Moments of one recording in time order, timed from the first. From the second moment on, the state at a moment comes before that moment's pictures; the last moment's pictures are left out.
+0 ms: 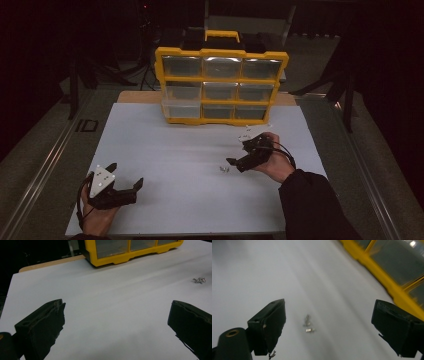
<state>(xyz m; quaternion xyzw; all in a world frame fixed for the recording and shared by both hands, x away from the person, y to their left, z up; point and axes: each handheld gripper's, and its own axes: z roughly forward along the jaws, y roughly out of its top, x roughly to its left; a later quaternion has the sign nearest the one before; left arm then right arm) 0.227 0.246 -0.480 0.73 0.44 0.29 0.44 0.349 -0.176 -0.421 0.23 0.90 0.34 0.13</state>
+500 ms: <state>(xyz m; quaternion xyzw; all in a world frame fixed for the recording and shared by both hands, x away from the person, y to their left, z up) 0.227 0.246 -0.480 0.73 0.44 0.29 0.44 0.361 -0.162 -0.447 0.20 0.94 0.26 0.10</state>
